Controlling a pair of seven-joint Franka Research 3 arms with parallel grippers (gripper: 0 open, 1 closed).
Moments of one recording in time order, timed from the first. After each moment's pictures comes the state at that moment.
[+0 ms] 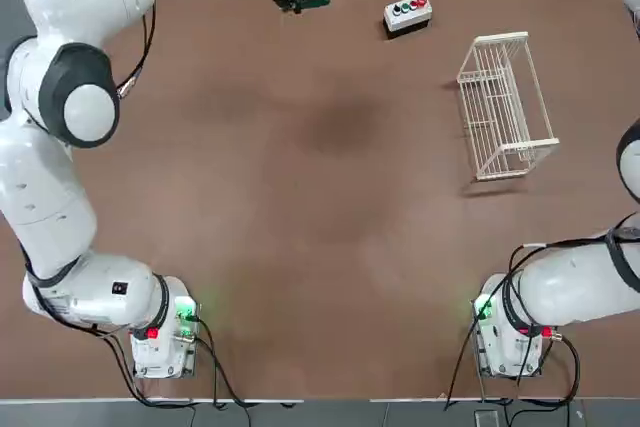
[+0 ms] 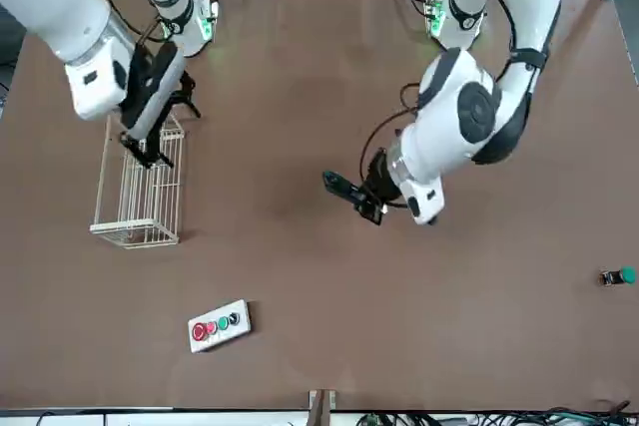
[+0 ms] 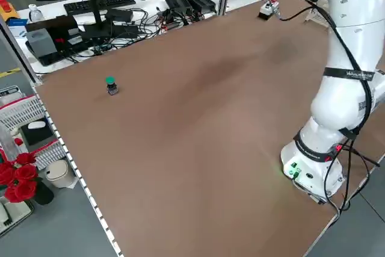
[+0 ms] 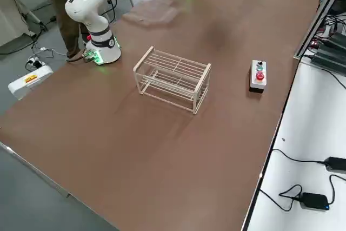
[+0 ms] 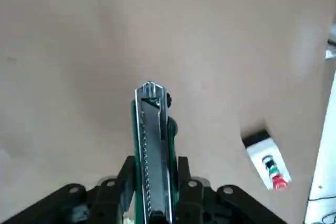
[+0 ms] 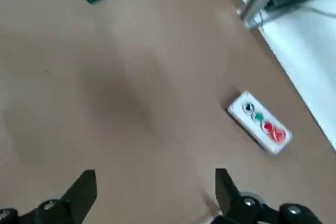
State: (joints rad) left arm -0.13 0.52 -0.56 -1.38 -0.11 2.06 -1.87; right arm 0.15 0.07 0.26 -1.54 0.19 1.84 -0.78
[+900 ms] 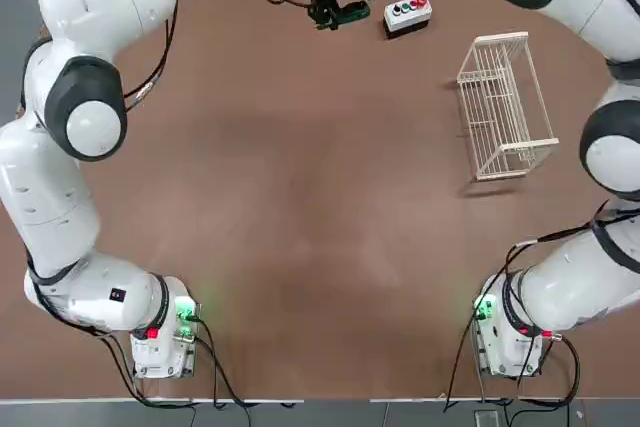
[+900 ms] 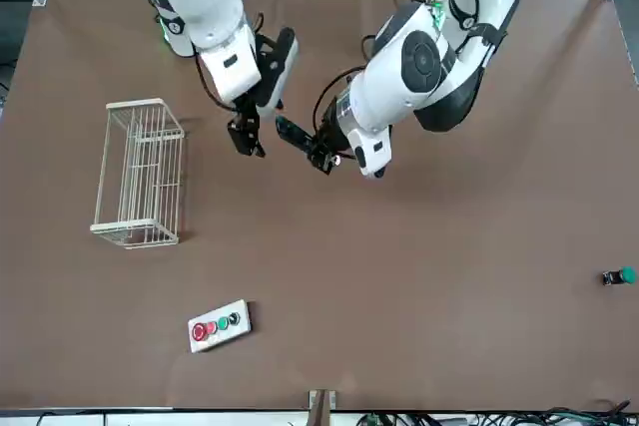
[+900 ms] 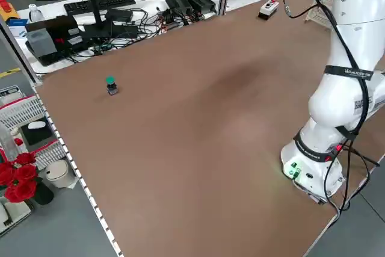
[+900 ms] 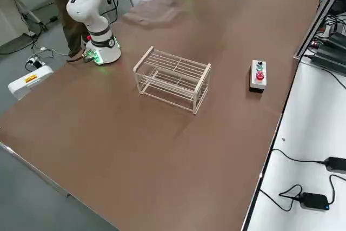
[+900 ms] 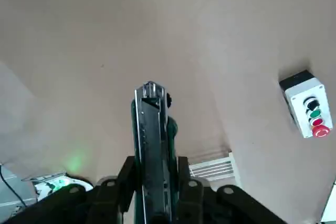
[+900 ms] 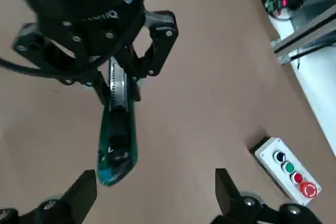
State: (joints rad) left arm -0.21 0.52 -0.62 -1.35 -0.18 2.02 -1.94; right arm 0.26 0.29 0.47 -1.35 -0.07 1.83 -0.48
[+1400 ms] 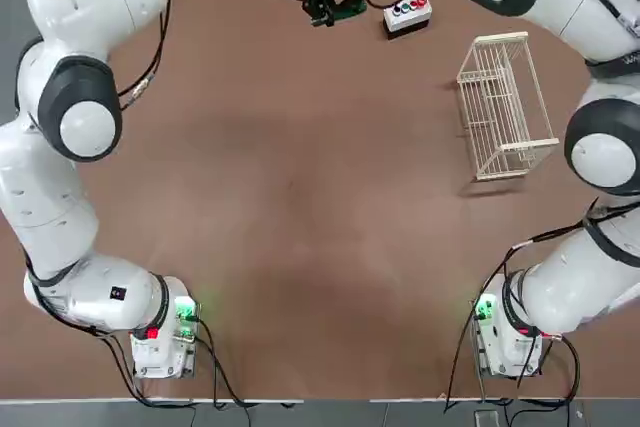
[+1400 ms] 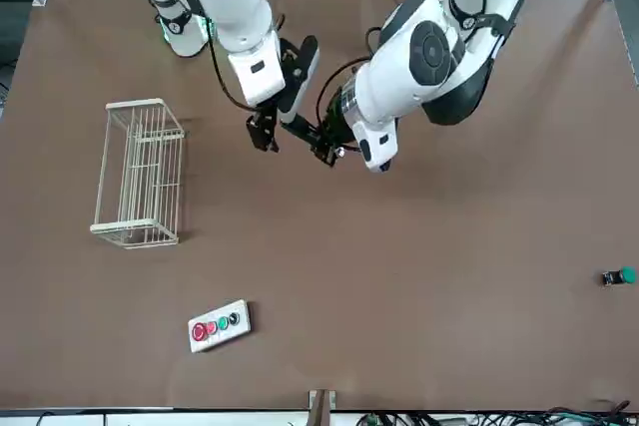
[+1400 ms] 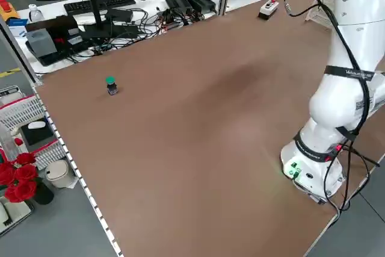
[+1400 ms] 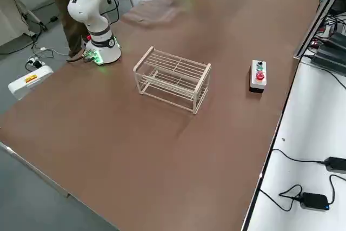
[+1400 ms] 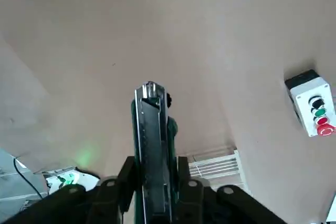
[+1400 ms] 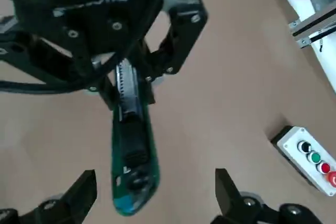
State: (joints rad) left arm -0.19 0.50 -0.63 -1.34 -0.20 1.97 -1.94; right arm 0.32 0.34 0.47 -1.30 -0.10 1.77 -0.35
